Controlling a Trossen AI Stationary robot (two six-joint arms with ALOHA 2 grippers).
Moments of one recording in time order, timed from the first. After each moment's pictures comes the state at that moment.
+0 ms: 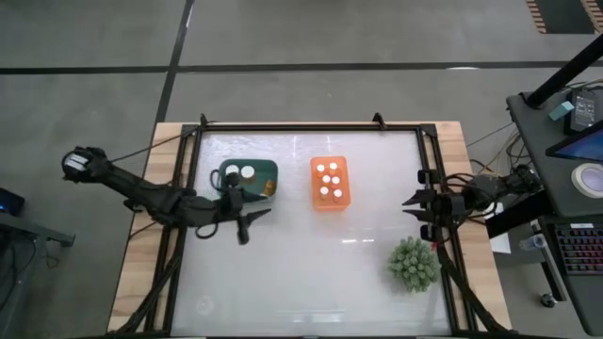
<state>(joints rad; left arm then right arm) -0.38 0.98 0.71 -0.03 -0.64 -0.15 0.37 0.12 0.16 0.26 0.13 -0.50</state>
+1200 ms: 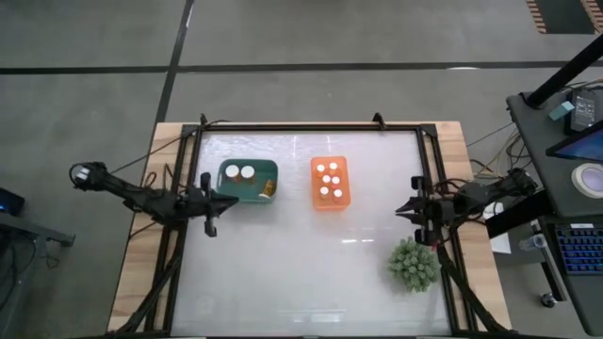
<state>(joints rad) -0.39 0.22 0.04 0.18 -0.59 -0.05 0.37 0.00 0.04 0.23 0.14 -0.48</state>
